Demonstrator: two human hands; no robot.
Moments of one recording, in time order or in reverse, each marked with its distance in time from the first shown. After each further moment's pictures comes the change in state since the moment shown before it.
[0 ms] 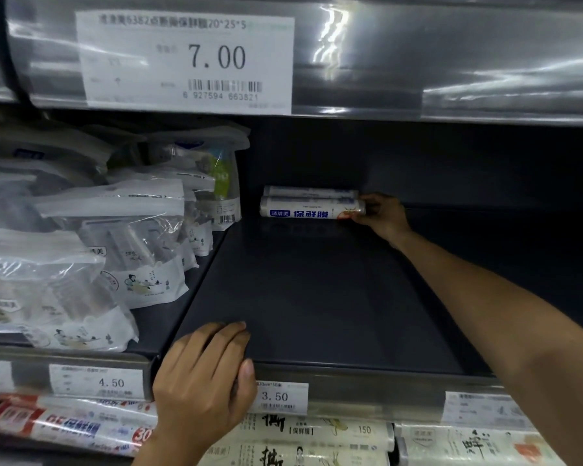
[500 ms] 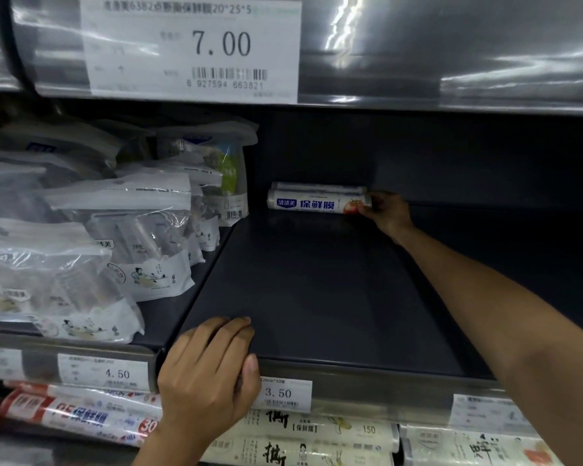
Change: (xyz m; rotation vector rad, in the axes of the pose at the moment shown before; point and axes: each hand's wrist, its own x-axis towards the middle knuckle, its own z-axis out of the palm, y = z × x) left_hand 0.000 0.000 0.000 0.023 0.002 -0.018; right_hand 0.013 0.005 0.009 -0.069 -0.002 0.023
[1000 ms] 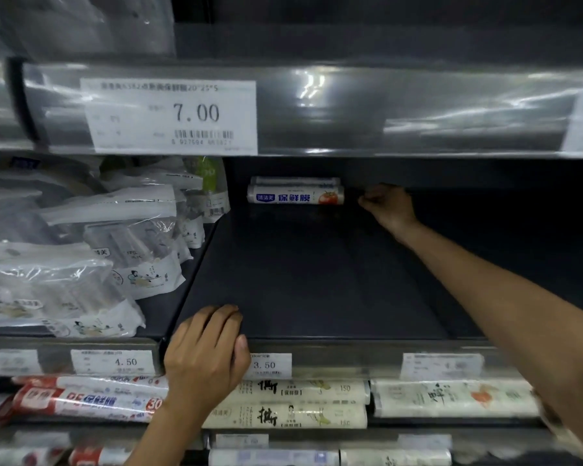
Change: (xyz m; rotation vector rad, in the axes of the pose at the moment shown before) left_hand 0.010 0.003 -0.012 0.014 -0.157 -0.050; right_hand -0.060 -0.023 -0.059 -0.051 0.082 0.073
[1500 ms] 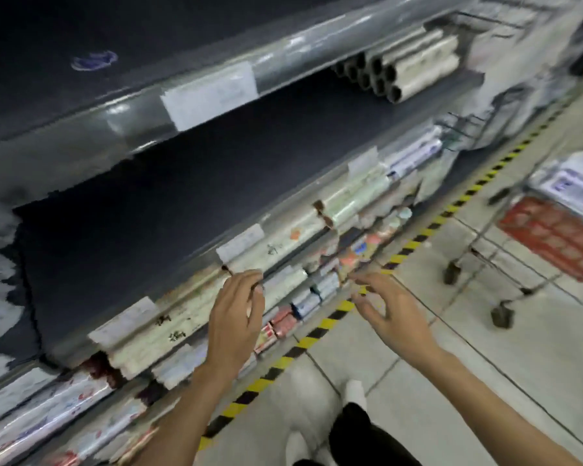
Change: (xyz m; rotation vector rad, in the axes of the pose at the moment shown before) left_hand 0.051 0.194 -0.121 -1.080 -0.756 -0.097; right_hand -0.461 -0.013 -0.190 -0.147 0.173 0.365
